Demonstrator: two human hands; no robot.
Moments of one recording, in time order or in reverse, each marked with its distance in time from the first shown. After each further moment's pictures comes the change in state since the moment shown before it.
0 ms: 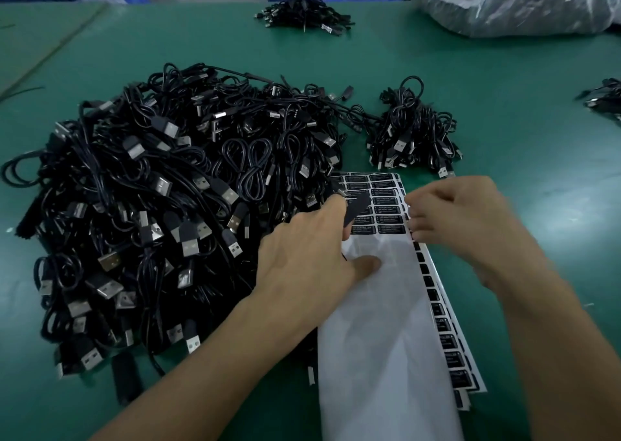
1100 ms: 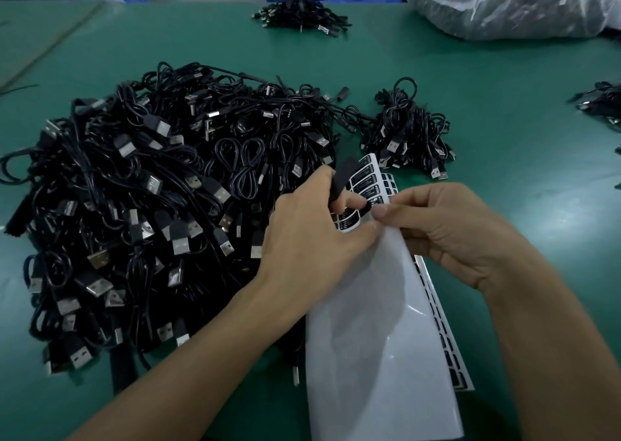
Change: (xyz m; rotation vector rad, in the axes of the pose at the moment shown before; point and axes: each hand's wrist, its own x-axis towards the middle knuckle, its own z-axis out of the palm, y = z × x) left_hand 0.005 0.018 -0.010 -0.536 0.187 0.019; right_hand -0.007 -0.010 -0.003 0.515 -0.468 0.091
